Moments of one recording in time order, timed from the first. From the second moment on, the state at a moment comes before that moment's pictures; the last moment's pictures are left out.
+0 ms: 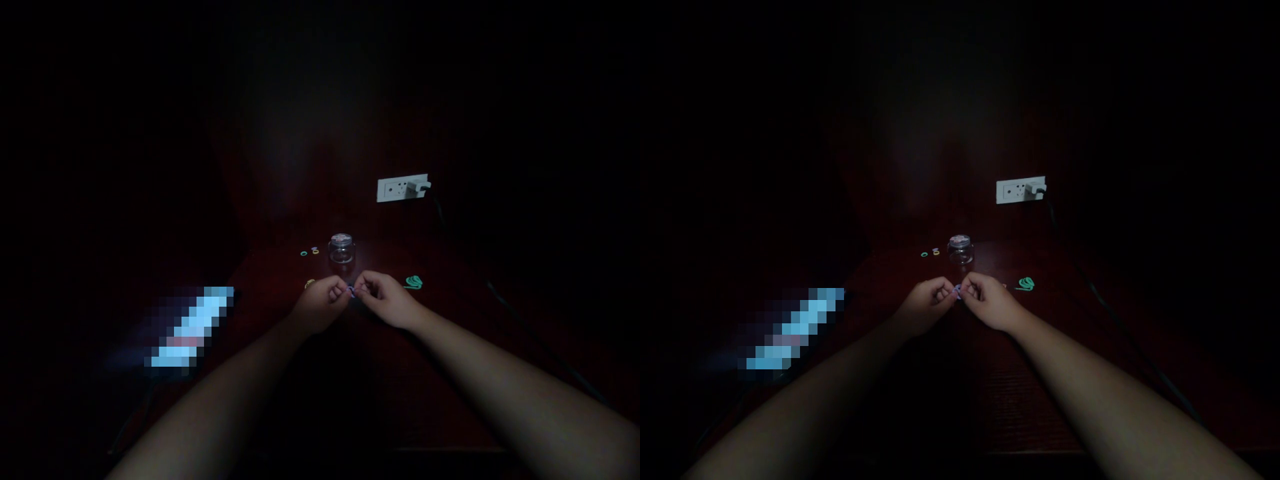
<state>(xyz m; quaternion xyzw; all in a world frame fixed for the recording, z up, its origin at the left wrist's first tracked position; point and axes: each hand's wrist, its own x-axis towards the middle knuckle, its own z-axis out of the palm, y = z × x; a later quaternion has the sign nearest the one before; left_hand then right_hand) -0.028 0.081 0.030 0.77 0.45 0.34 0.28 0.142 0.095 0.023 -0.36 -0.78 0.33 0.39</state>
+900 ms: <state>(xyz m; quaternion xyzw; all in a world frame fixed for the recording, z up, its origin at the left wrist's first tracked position) -0.028 0.082 0.028 0.77 0.45 0.35 0.30 0.143 0.096 0.023 -0.37 -0.78 0.30 0.40</state>
